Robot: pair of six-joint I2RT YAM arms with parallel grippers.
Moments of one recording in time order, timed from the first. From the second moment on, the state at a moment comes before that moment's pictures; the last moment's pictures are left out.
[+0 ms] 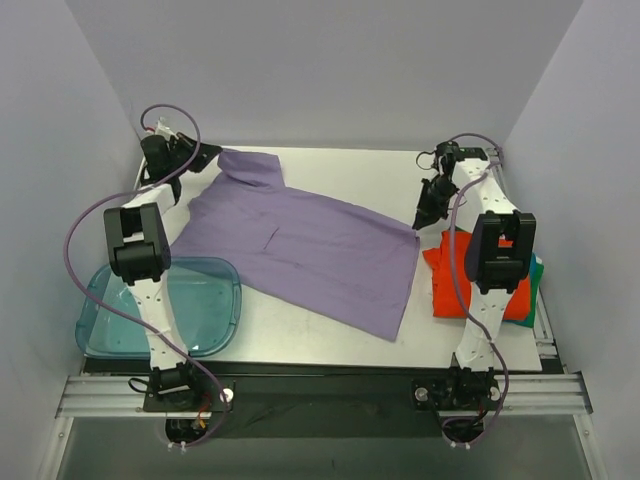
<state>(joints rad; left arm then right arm) 0.15 2.30 1.69 0.41 0.57 -0.95 0.03 2.12 1.82 -1.10 -0.16 0.34</state>
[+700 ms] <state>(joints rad) 0.20 1.88 1.34 0.12 0.54 -0.55 0.09 1.95 1.56 -1.10 -0.17 0.28</state>
